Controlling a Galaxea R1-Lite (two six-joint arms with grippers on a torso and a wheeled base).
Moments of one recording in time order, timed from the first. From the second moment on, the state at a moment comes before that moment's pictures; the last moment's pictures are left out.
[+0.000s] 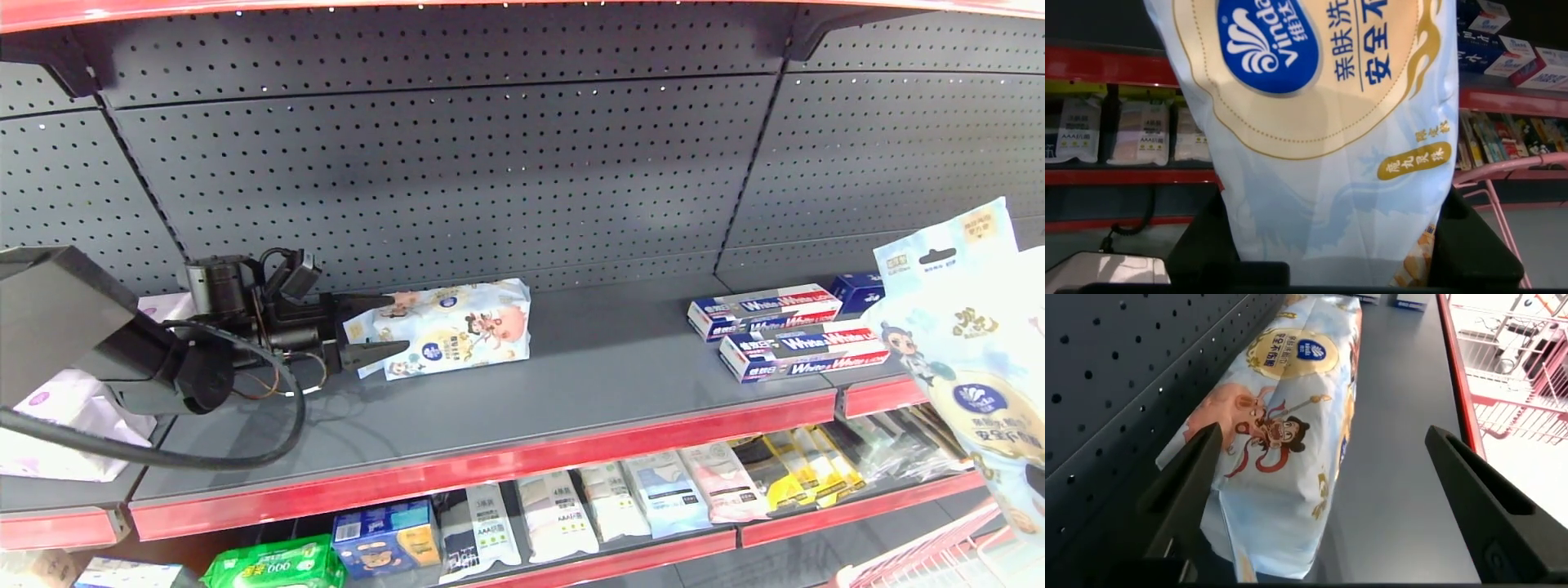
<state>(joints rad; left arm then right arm) 0.03 2.21 -1.01 -0.93 -1.15 0.27 -0.07 0.71 -0.41 0.03 0.00 -0.31</state>
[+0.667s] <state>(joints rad) 0.03 2.24 -1.06 -0.93 -1.18 0.27 -0.06 0.71 -0.40 0.03 0.00 -0.31</state>
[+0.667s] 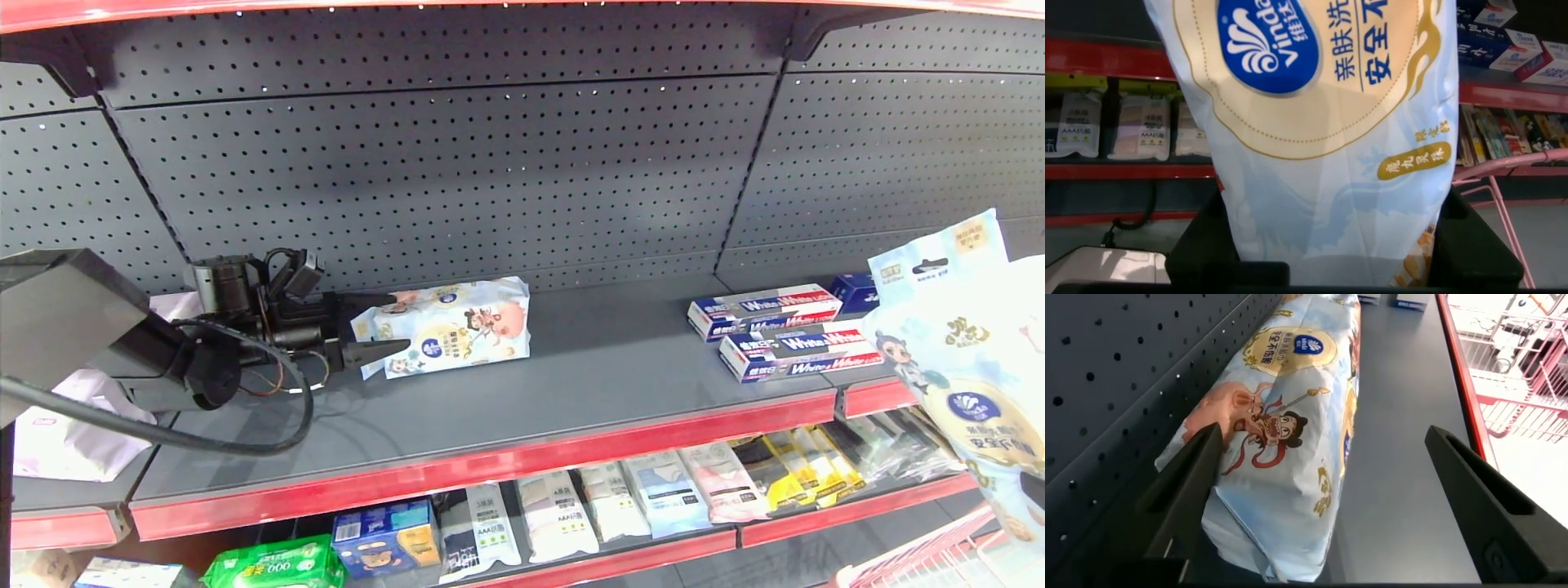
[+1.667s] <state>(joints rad) 0.05 2.24 -1.08 -0.87 -1.19 0.25 -0.06 0.71 -0.39 0.03 0.00 -0.31</state>
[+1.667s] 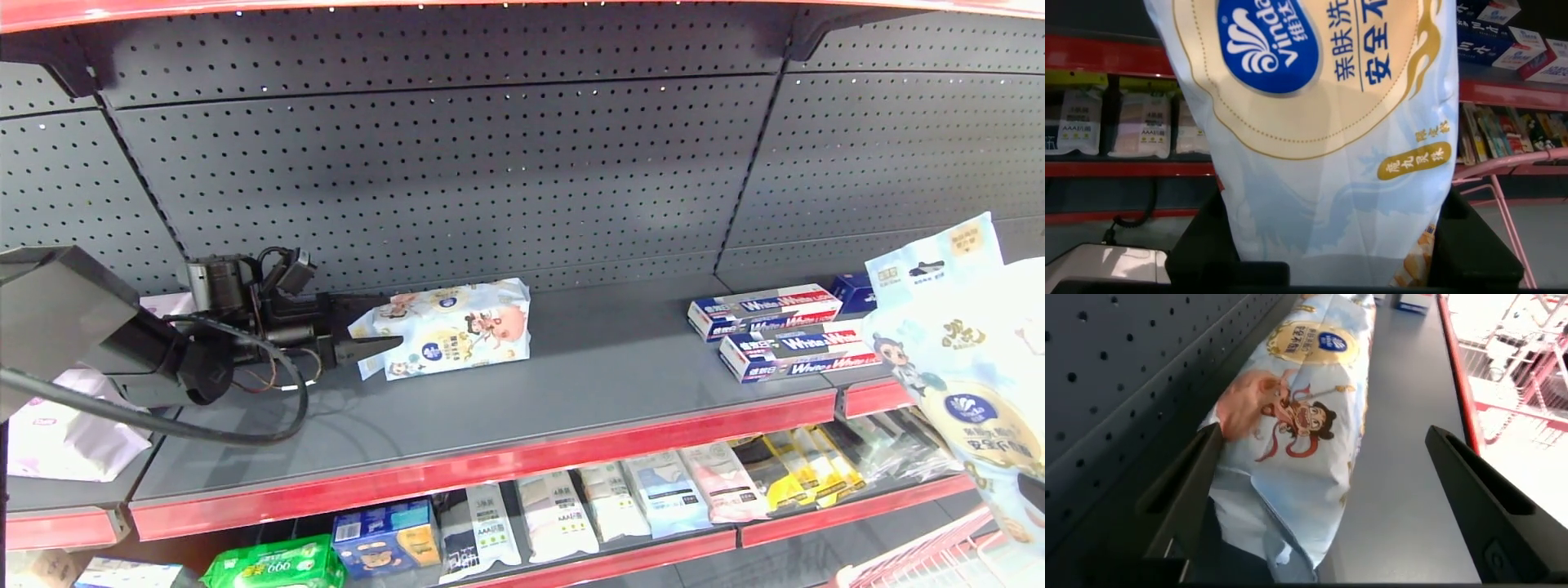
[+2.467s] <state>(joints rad) 0.05 2.25 -1.08 -0.87 -1.27 0.25 -0.06 0.71 -0.38 0.03 -0.01 -0.31</state>
